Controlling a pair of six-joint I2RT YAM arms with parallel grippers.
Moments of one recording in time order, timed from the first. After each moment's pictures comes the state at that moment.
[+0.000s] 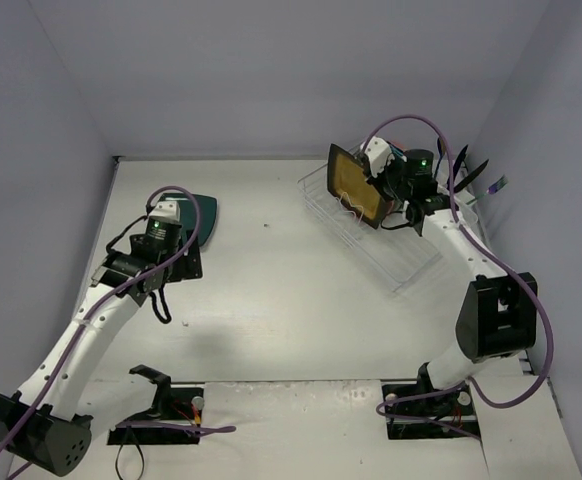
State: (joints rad) left arm -0.36 1.01 1.05 -0.92 -0.31 -0.38; right arm 0.16 1.57 1.21 -0.05 -0.24 -0.62
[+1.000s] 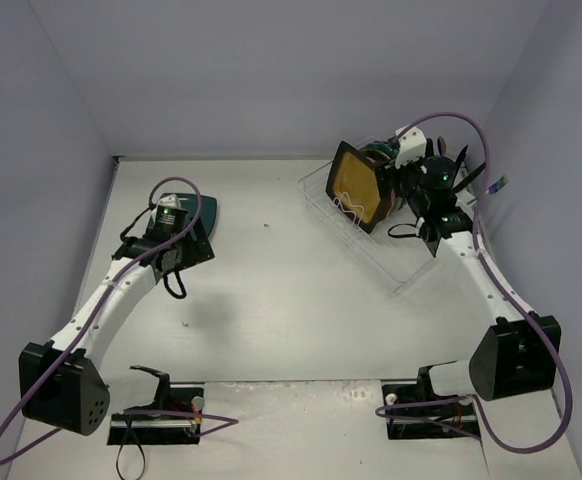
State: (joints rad) left arm -0.27 1.21 0.98 -0.69 -0.17 -0.55; right arm 0.16 1.37 1.08 0.09 -0.09 -0.33
